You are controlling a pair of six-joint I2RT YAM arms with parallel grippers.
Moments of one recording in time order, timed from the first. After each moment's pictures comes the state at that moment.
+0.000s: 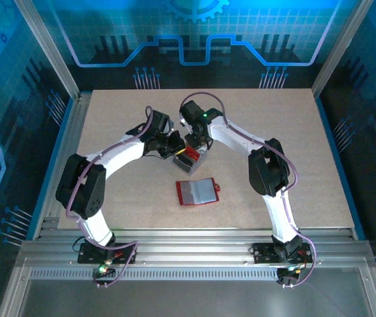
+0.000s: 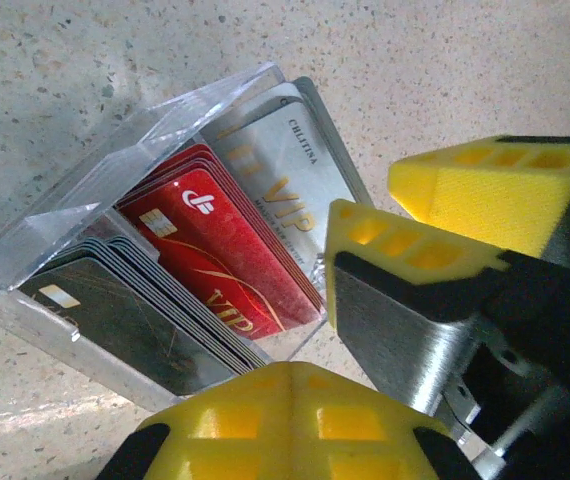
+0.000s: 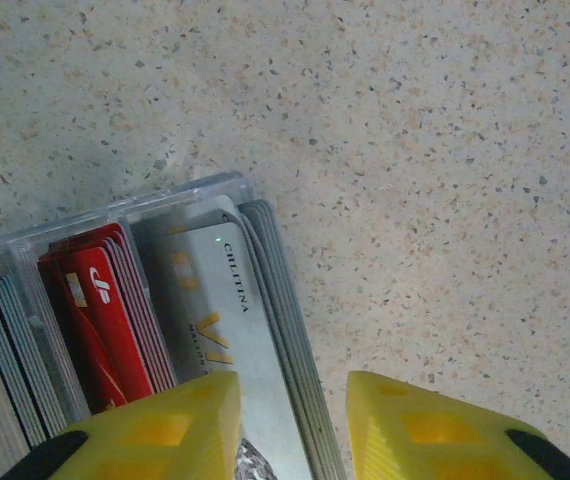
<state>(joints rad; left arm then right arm) -0.40 1.75 1.21 -0.36 0.40 -0.89 0.64 2.18 1.91 -0.94 0.18 0.00</state>
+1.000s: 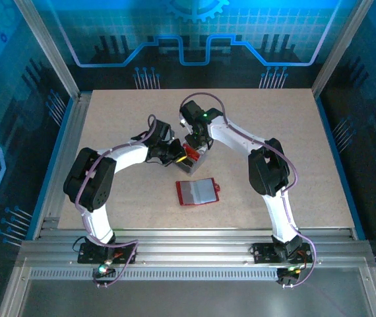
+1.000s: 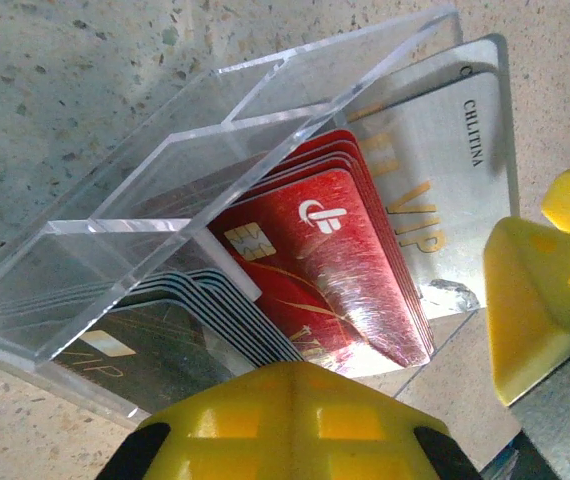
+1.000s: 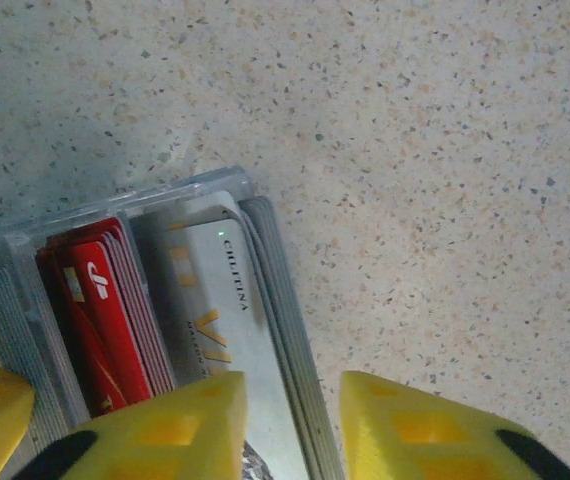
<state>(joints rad) -0.39 1.84 1.11 -0.21 0.44 -0.92 0.63 2.18 1.91 -0.95 0.17 -0.03</state>
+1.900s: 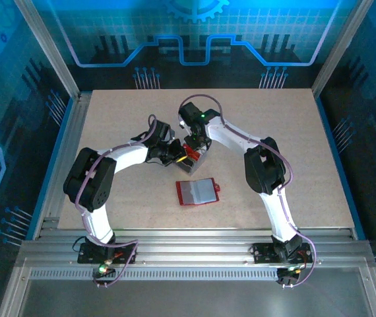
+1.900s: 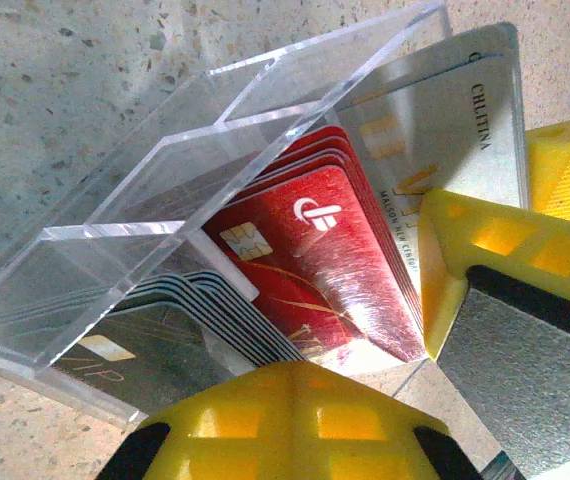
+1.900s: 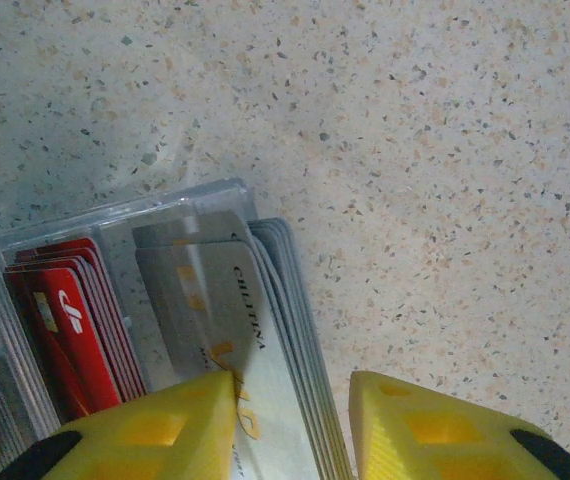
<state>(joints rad) -0.39 1.84 1.10 -0.19 0.45 -0.90 0.63 2.23 1.94 -0.95 0.18 -0.03</state>
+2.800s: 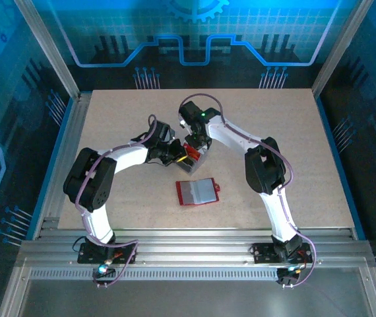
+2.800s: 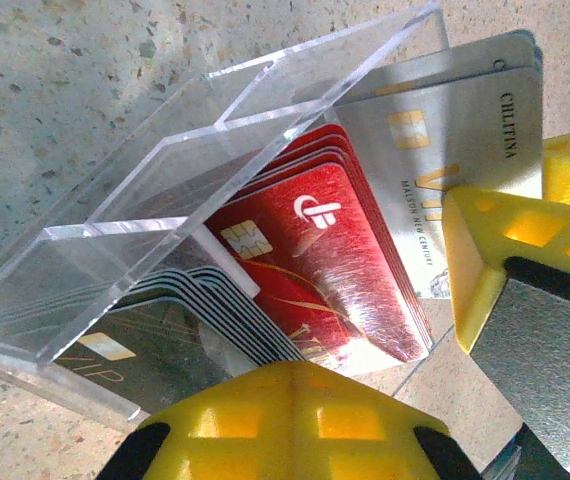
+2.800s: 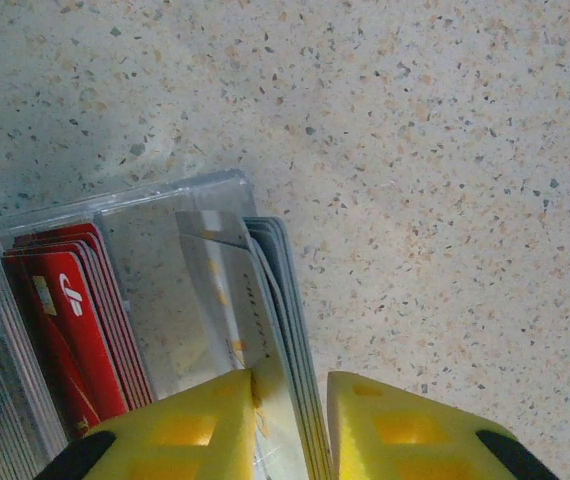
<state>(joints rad) -0.39 1.84 1.09 -0.16 0.45 -0.90 0.63 2.23 1.96 -0.98 0.20 -0.05</state>
